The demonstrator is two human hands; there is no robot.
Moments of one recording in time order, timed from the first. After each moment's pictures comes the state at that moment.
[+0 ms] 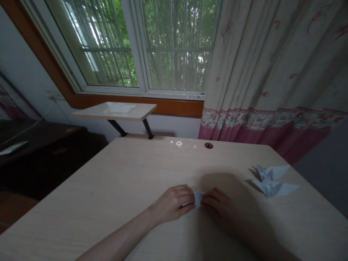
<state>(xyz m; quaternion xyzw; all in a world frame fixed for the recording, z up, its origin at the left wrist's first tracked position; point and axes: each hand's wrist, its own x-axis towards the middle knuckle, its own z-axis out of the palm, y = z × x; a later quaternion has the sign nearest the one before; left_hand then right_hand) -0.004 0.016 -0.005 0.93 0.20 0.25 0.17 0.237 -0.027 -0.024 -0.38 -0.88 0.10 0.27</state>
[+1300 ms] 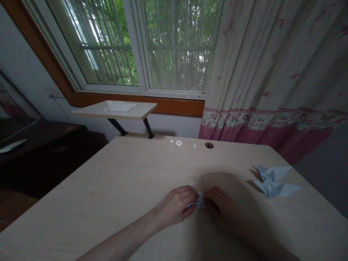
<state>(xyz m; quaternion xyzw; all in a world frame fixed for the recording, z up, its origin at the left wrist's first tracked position) 0.008 0.008 -0.004 0.93 0.23 0.24 0.17 0.237 -0.029 -0.016 -0.42 -0.85 0.12 0.29</state>
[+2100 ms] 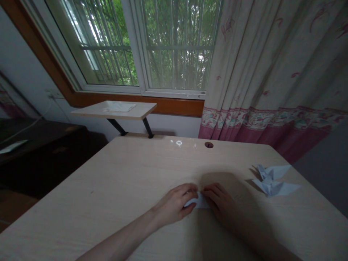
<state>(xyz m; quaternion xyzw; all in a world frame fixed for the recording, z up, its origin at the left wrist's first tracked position) 0.004 0.007 -0.006 0.92 0.26 0.24 0.17 0.240 -0.021 -0.024 -0.42 -0.86 0.06 0.29</state>
